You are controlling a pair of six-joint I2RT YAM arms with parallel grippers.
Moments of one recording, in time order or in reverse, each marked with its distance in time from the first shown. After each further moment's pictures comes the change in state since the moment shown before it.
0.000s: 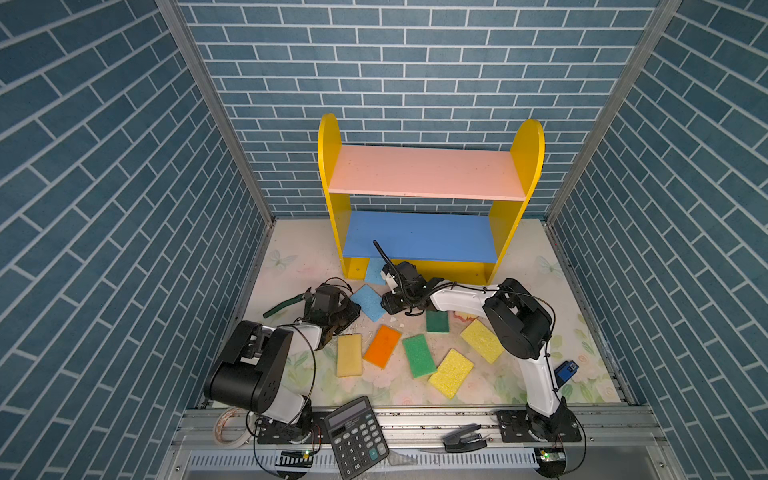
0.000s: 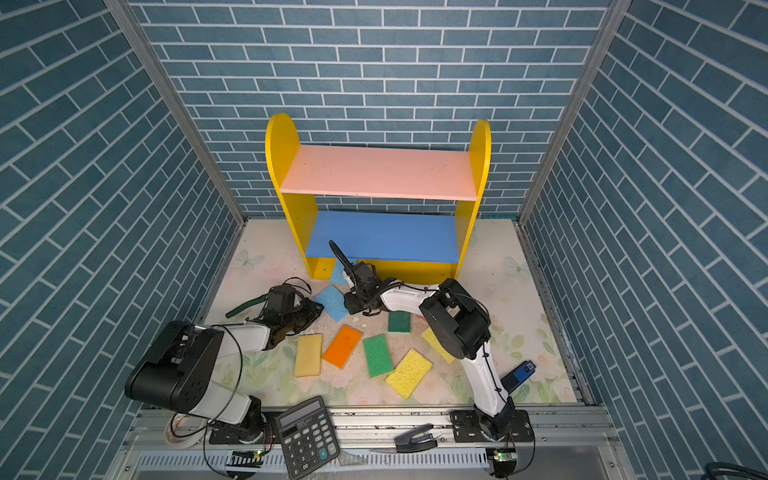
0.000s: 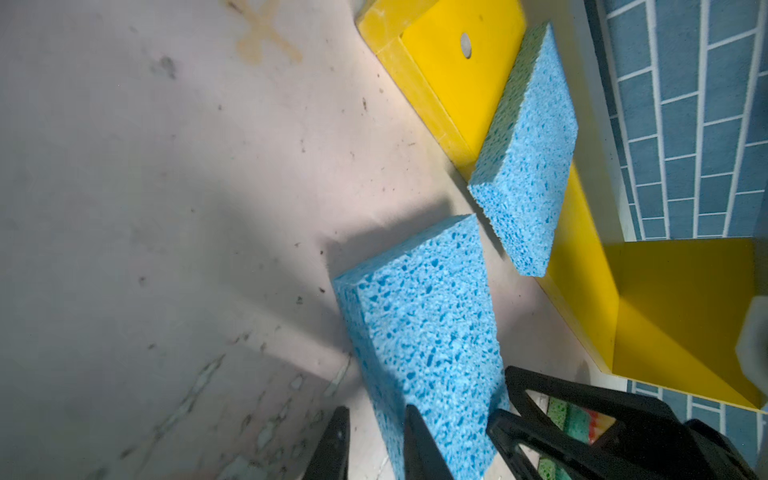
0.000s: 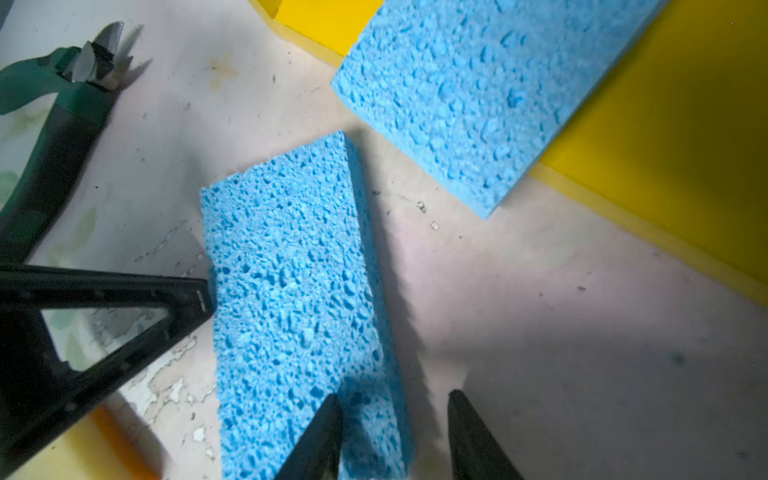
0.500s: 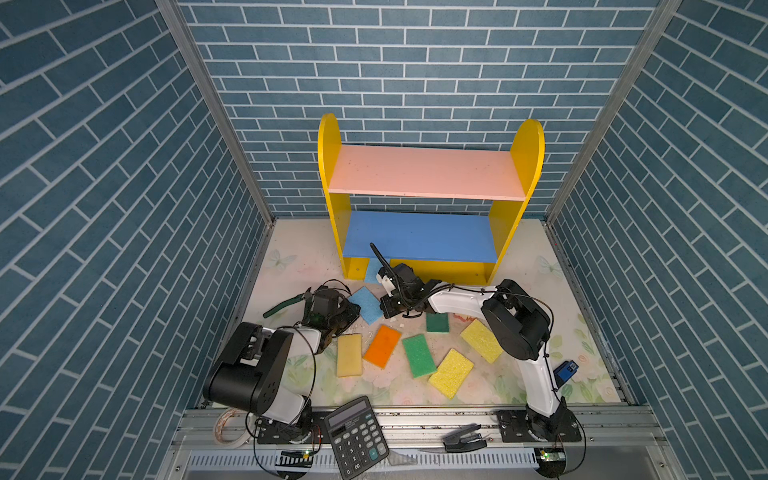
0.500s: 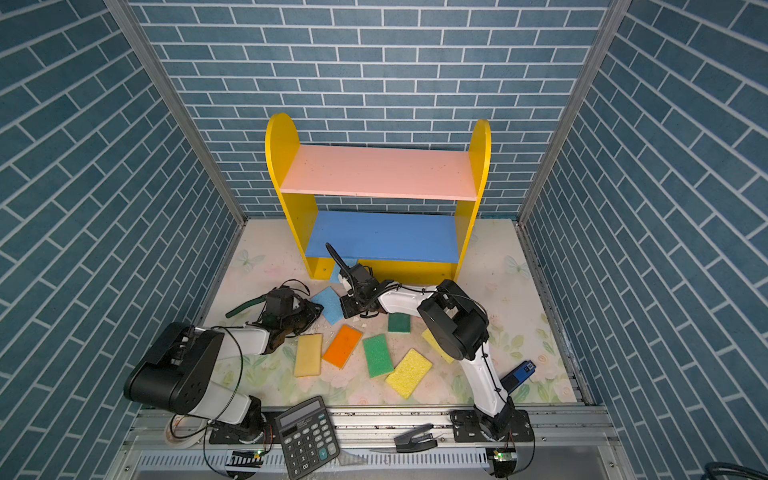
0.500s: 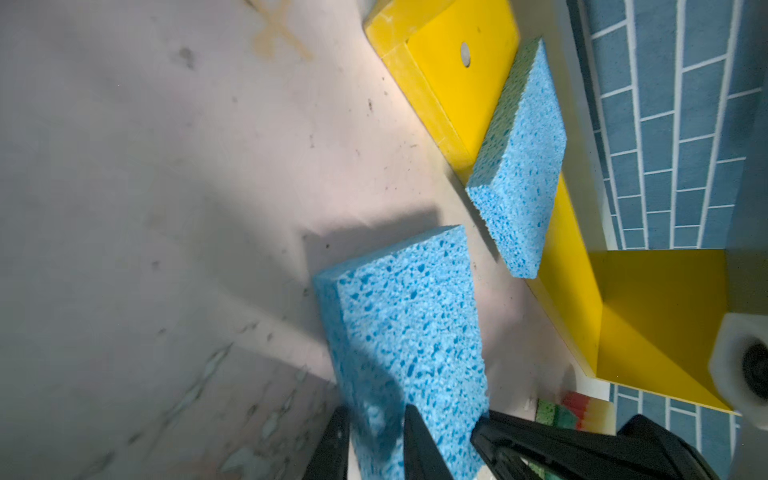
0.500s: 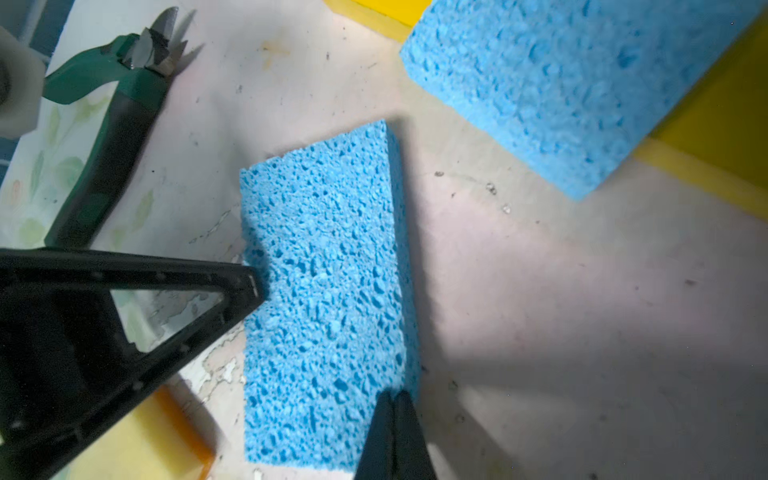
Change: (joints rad) left arm 0.000 -0.040 -0.043 0.028 -0.013 -0.034; right arm 0.021 0.000 -0.002 0.013 -0.079 0.022
